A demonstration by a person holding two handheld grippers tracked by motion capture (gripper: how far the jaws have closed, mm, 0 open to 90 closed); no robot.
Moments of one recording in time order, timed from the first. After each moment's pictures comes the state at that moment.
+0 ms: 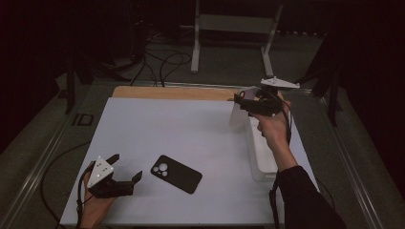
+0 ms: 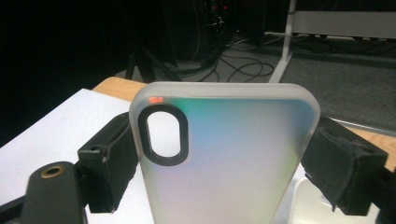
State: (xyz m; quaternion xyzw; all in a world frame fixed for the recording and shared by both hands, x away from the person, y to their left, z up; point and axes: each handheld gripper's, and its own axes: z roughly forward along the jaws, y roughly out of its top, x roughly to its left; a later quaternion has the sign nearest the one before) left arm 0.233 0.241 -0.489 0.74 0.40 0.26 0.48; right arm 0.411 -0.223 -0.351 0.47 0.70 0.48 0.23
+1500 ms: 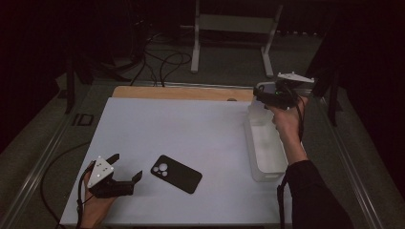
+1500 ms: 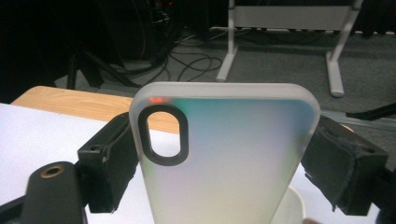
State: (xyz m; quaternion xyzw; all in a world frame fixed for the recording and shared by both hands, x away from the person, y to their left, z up) left arm 0.234 0.241 -0.489 0.74 0.40 0.26 0.48; right arm 0.437 -0.269 -0.353 0.54 0.67 0.43 0.28
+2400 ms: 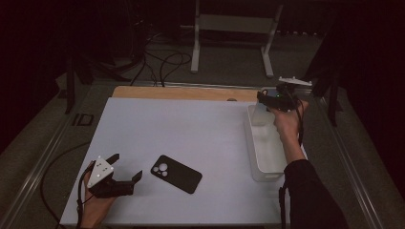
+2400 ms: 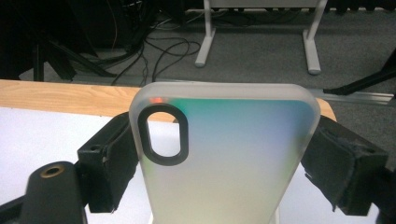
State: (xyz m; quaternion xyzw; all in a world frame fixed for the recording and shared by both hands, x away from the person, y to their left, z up) left arm 0.234 0.241 -0.489 0.73 0.40 0.26 0.48; right arm 0.453 -0.283 -0.382 0.58 0.66 0.39 0.28
